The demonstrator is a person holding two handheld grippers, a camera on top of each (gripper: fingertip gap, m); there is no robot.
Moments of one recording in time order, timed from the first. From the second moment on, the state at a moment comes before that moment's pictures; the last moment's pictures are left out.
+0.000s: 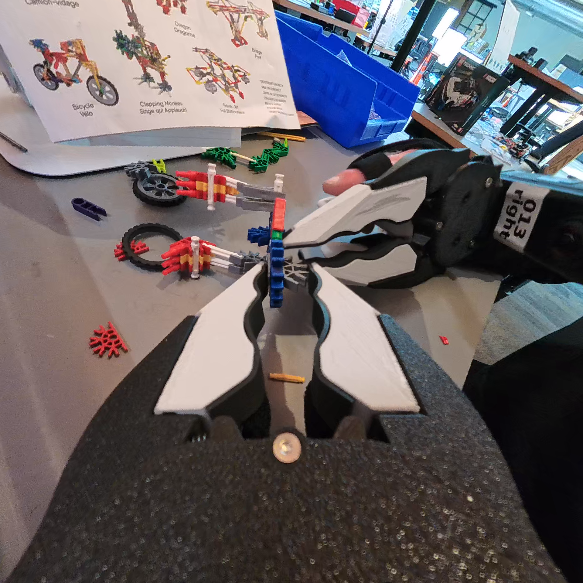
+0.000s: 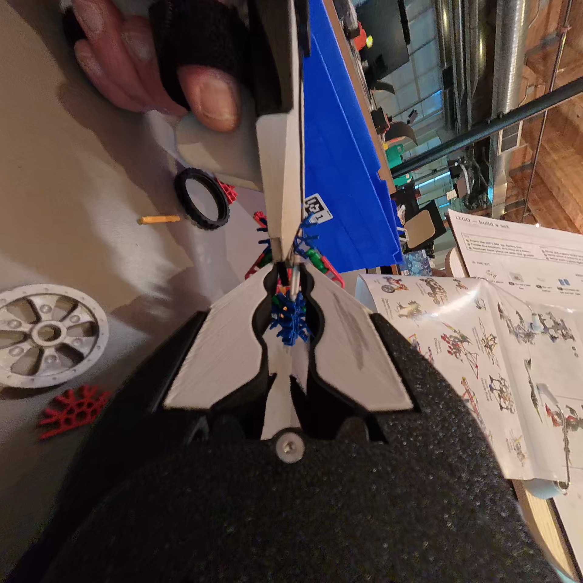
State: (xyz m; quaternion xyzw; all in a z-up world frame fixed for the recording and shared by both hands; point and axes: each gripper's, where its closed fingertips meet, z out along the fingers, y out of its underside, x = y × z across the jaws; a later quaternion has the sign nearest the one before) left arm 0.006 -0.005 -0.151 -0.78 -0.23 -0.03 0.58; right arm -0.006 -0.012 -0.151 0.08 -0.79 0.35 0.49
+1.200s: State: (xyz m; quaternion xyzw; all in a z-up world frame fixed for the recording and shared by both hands) left arm 0.007 -0.002 -0.158 -0.79 -0.24 -0.02 0.56; right arm -0.004 -0.011 -0.163 0.14 -0.84 0.31 0.42
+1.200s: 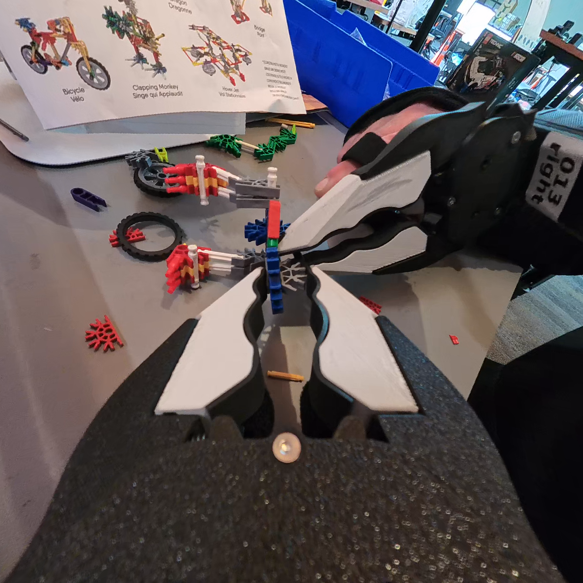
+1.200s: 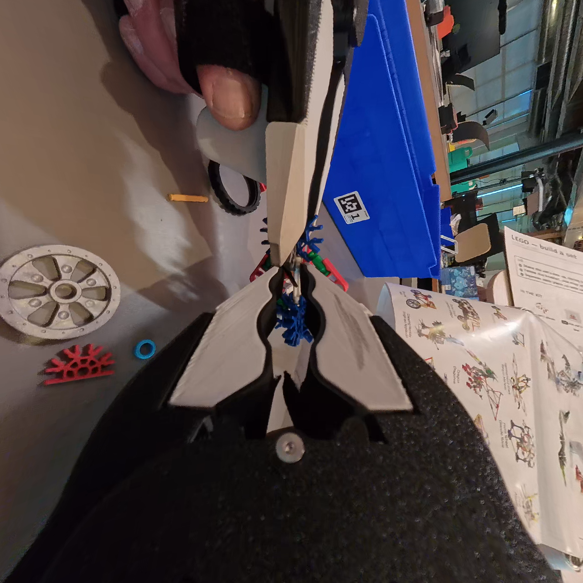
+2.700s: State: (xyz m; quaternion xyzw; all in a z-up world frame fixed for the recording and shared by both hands) left arm 0.029 0.029 -0.145 -0.86 -0.07 -0.02 0.50; right arm 0.018 0.033 -0.137 0.09 -0.86 0.46 0.18
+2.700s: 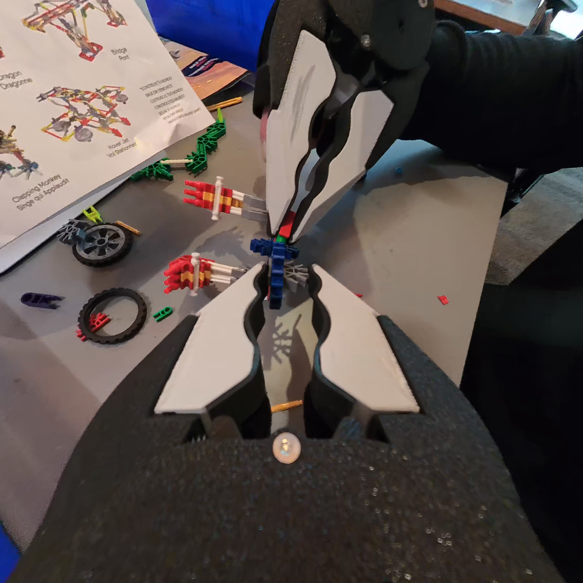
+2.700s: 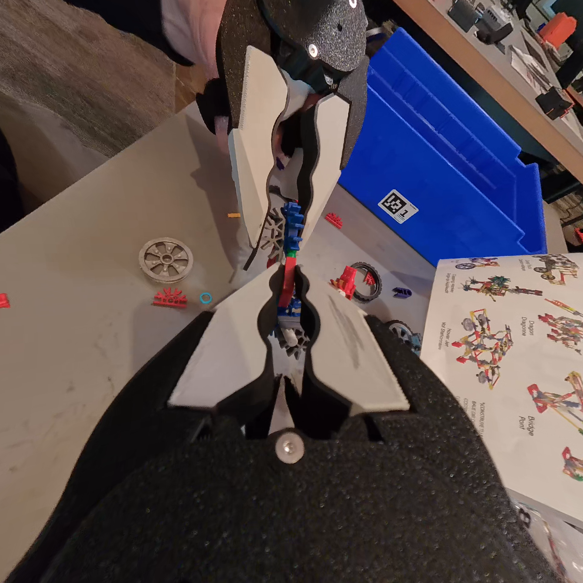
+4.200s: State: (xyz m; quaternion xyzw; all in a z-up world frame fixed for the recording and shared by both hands) left arm 0.028 0.031 -0.157 -0.91 -0.02 0.01 0.40; right arm 0.023 0.035 -0.145 0.04 -0.89 0.45 0.11
